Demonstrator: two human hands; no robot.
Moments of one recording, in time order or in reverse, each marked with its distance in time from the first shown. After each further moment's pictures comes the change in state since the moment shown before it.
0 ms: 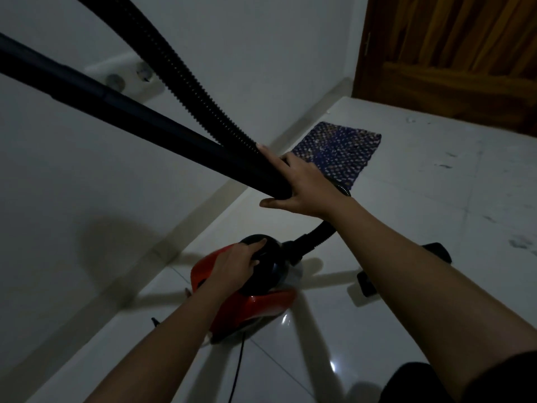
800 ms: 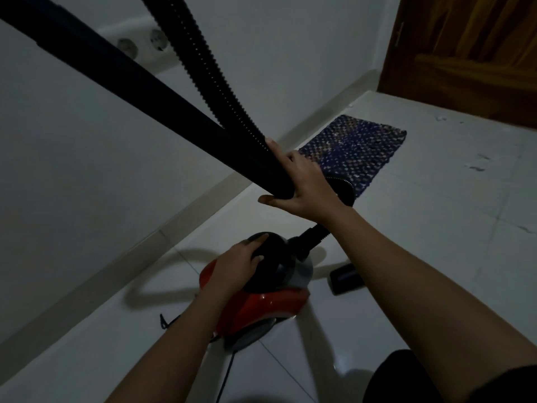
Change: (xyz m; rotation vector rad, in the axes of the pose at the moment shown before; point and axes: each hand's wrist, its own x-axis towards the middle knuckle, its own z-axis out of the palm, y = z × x) left_hand -0.005 -0.014 0.054 -0.171 0.101 -0.113; right_hand -0.012 -0.003 0.052 0.123 0.170 -0.049
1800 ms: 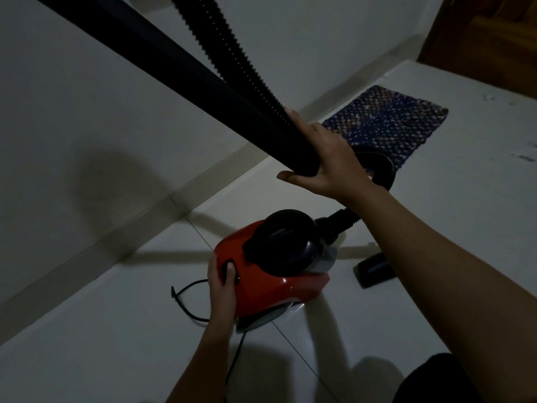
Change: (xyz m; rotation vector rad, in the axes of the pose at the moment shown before) left_hand -0.069 -0.079 0.094 -1.152 0.378 -0.684; right_hand 0.015 0.009 0.047 0.025 -0.037 -0.063
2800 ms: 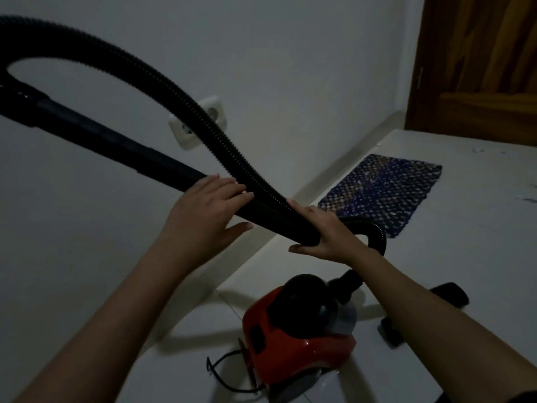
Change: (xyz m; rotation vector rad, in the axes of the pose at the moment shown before) left_hand -0.087 0.352 -0.026 1.578 0.052 1.444; right_hand -0.004 -0.011 -0.024 0.110 -0.033 -0.032
